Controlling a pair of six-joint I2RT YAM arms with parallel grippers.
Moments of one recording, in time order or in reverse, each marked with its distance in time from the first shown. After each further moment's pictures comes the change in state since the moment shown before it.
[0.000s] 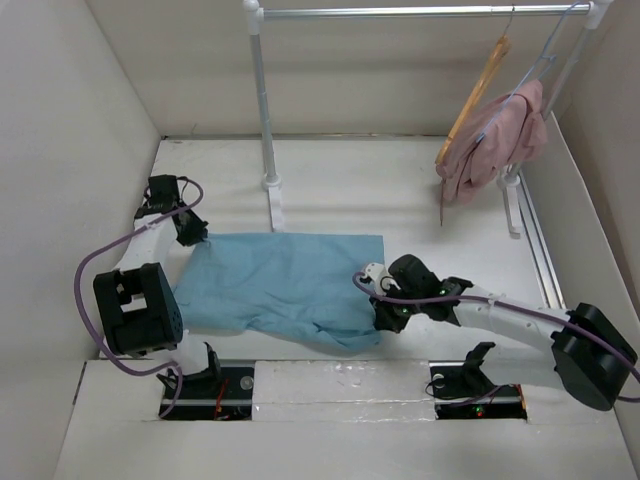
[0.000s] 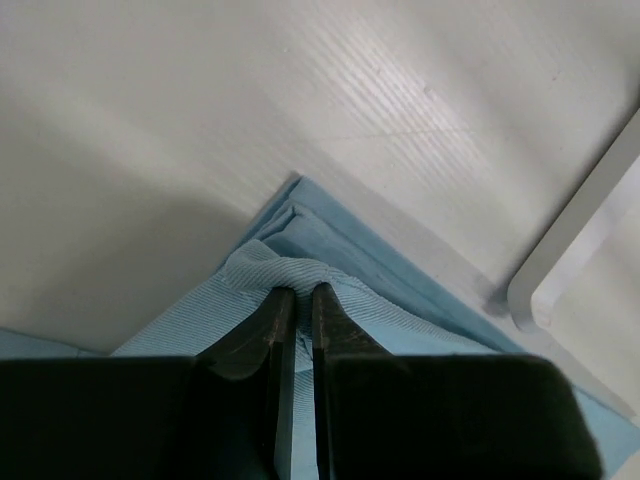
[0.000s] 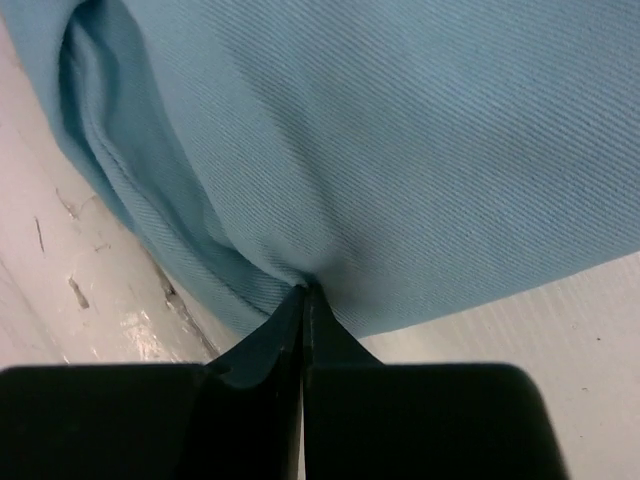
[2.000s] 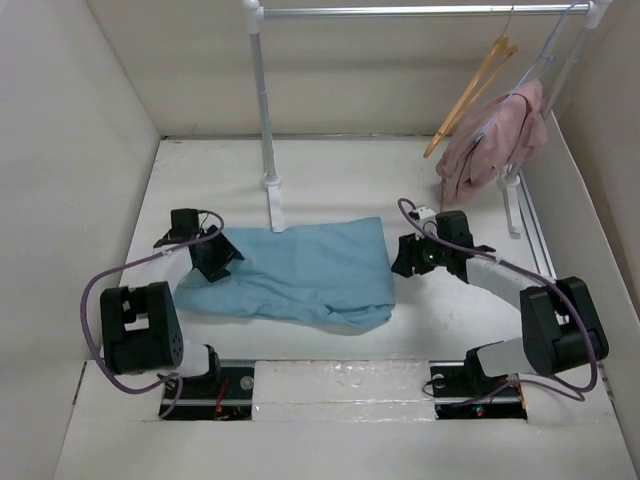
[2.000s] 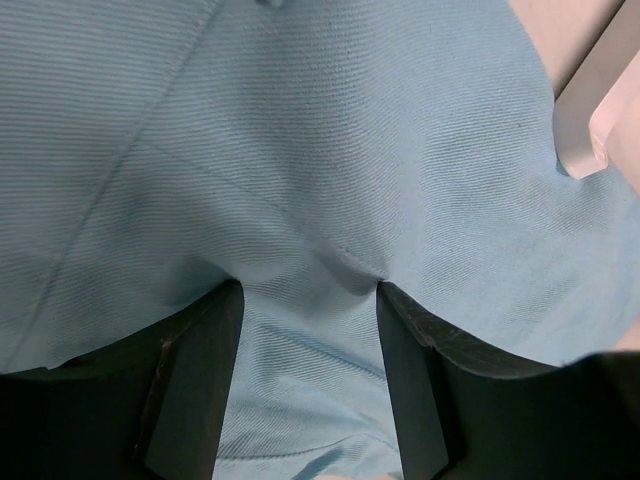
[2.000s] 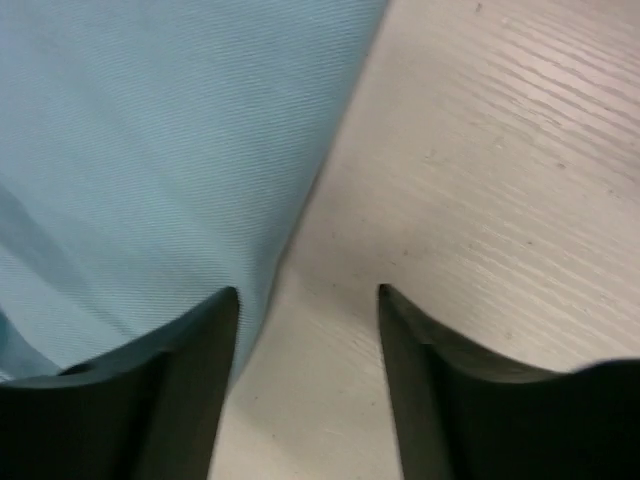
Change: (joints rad) left arm -0.080 -0.099 -0.304 0.139 0.228 -0.096; right arm -0.548 0.228 0.104 0.249 -0.076 0.061
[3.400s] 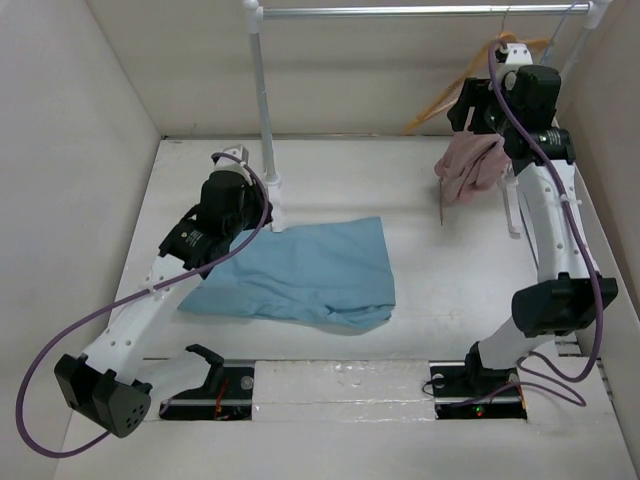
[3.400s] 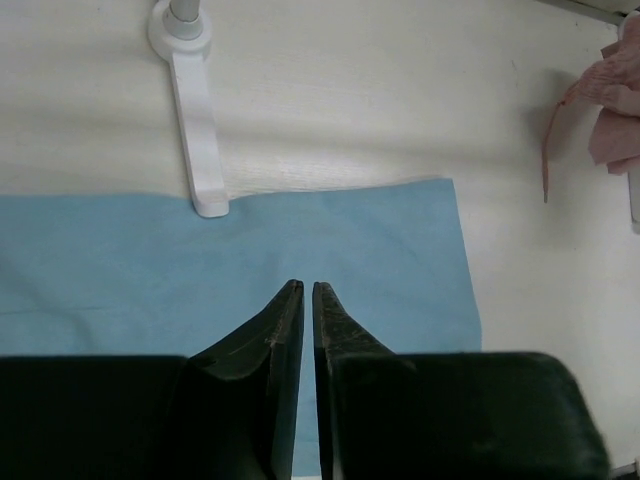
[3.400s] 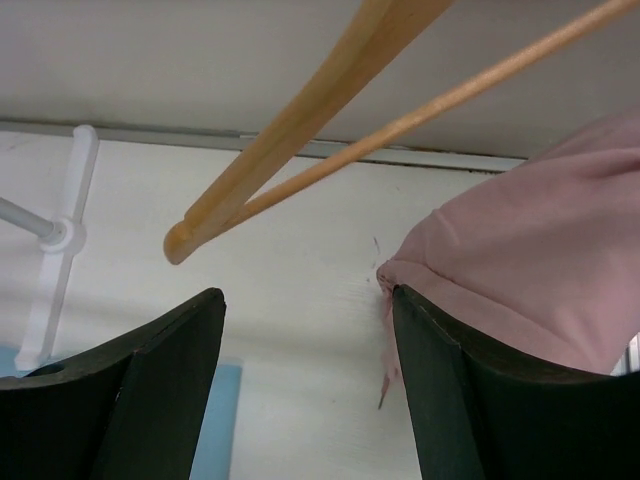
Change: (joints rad) left arm -0.590 -0.326 0.413 -0.127 -0.425 0.147; right arm -0.234 0.243 1.292 -0.532 0.271 0.014
